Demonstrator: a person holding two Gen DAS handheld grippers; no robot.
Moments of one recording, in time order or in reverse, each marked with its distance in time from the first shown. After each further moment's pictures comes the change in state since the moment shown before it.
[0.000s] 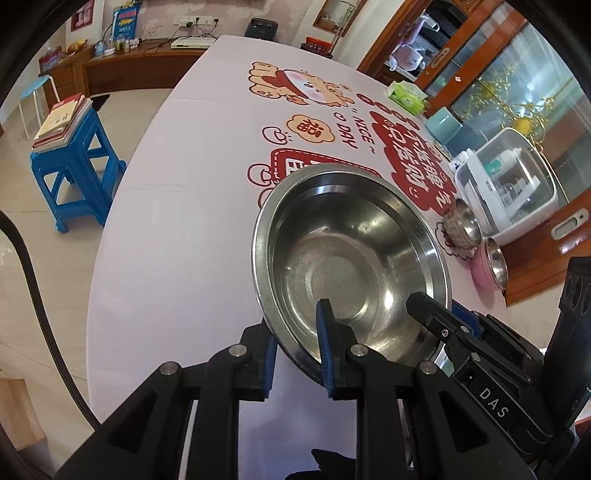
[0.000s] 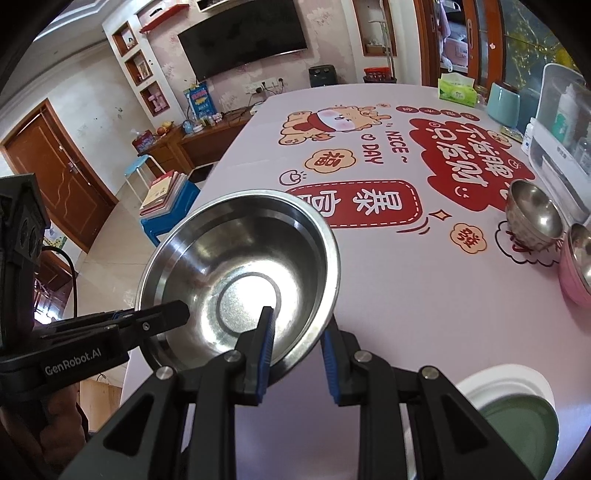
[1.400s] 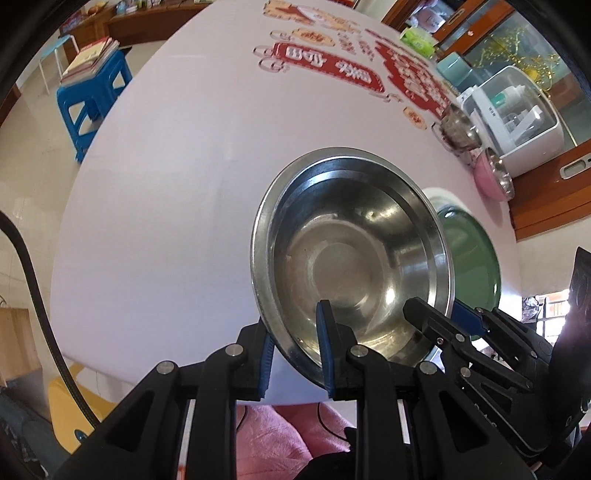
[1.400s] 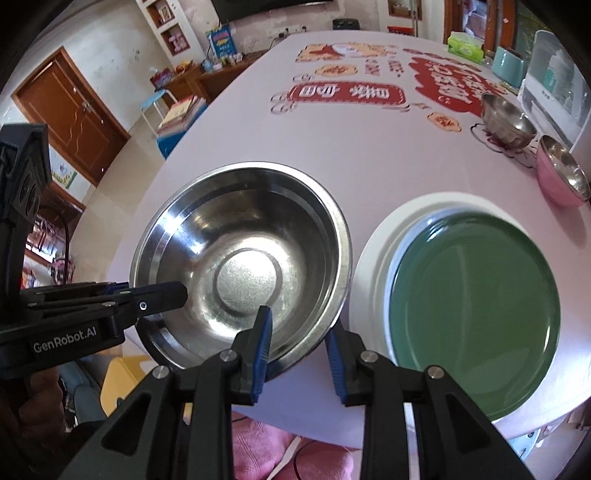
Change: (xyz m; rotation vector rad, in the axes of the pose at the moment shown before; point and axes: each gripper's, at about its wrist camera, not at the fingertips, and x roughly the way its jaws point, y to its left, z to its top) left arm -0.021 -0.049 -0.167 -0.076 0.188 0.083; right arm -0.052 -0.021 -0.145 -0.114 0.234 0.018
